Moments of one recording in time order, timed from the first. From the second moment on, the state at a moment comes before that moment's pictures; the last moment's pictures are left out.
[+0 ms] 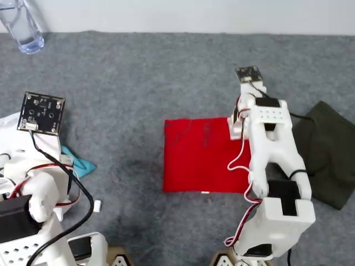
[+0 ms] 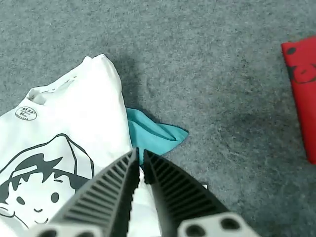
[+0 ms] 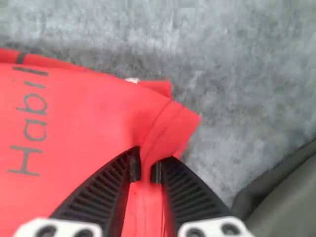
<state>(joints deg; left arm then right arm) -18.5 -55.3 19.9 99.2 -16.3 0.6 11.5 9.4 61.0 11.4</state>
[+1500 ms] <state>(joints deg) -18.5 -55.3 21.8 99.3 -16.3 -3.5 6.3 24.1 60.1 -3.3</state>
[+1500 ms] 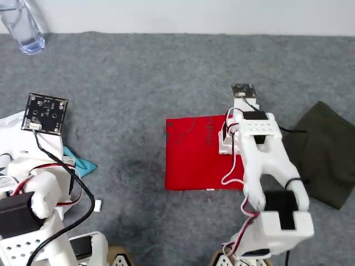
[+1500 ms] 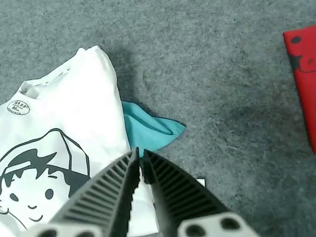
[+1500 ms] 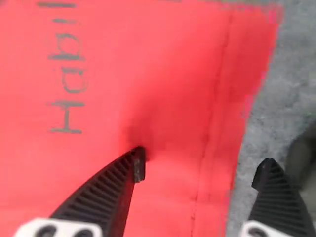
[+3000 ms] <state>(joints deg) -18.5 -55.3 21.8 99.3 -18.1 2.7 18.9 -0.1 67.9 65.6</state>
